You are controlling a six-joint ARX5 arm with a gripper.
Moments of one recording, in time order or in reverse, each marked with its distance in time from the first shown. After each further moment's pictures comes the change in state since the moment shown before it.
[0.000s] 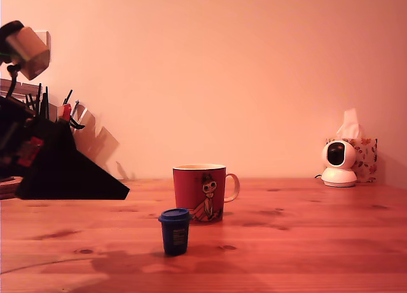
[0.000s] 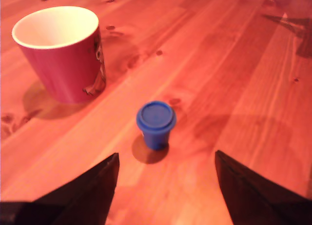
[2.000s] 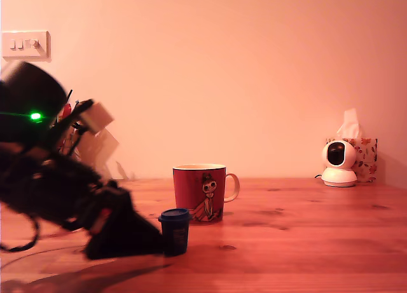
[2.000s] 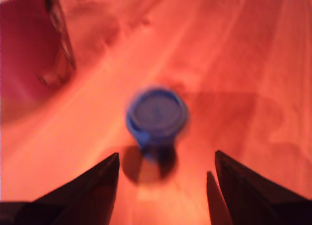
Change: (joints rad) arm -0.064 0.479 0.172 0.227 0.014 0.059
